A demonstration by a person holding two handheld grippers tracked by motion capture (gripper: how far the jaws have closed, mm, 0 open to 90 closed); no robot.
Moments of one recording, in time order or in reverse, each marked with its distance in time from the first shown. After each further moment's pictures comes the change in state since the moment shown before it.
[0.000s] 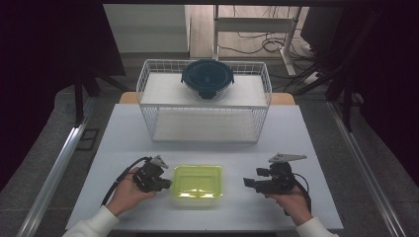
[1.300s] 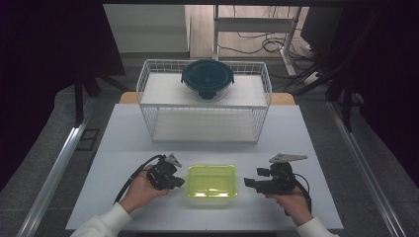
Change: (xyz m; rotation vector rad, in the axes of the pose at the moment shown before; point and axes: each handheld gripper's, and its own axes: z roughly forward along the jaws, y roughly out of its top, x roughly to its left) left arm -0.008 0.022 0.010 -0.021 -0.013 0.027; right arm 0.000 0.000 -0.002 -0.003 -0.001 -0.001
